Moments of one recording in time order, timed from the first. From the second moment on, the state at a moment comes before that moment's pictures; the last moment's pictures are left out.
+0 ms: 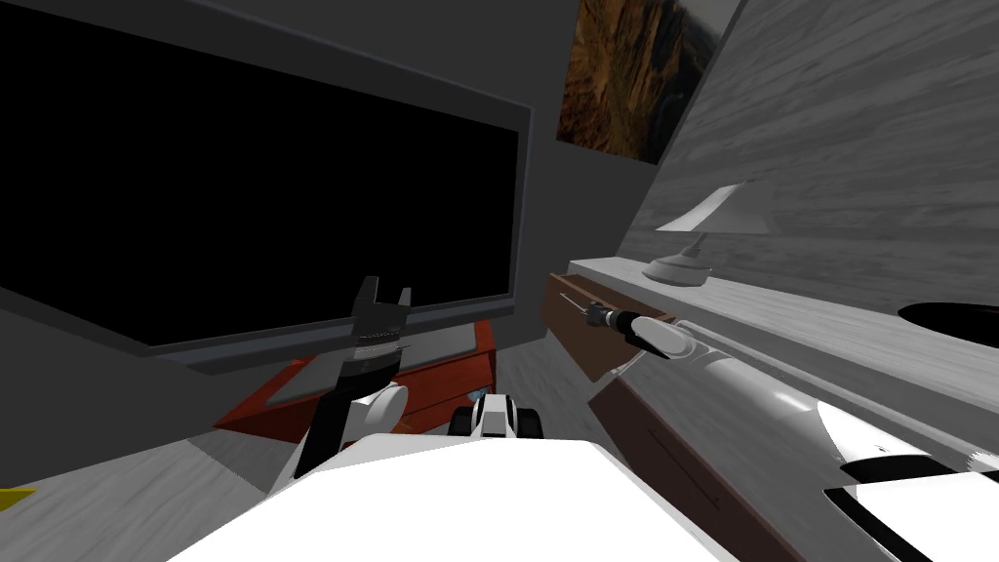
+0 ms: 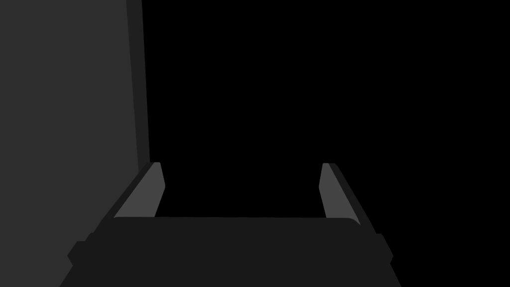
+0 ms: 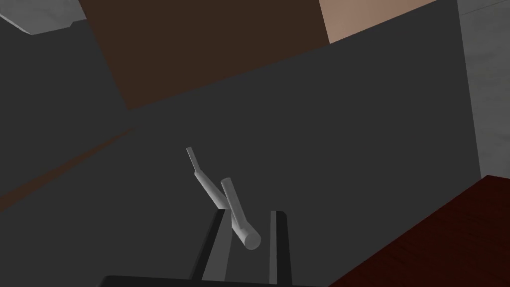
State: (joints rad) left arm 0.48 0.02 0.01 -2.40 0.09 -0.40 -0.01; right arm -0.18 -1.17 0.23 -1.39 1.64 -0.43 0.10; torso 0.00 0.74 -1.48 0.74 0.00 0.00
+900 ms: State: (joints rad) left arm 0.48 0.02 0.01 -2.40 0.09 -0.40 -0.01; right arm -0.23 -1.26 0.19 -1.42 1.62 -0.53 0.04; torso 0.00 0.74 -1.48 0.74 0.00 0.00
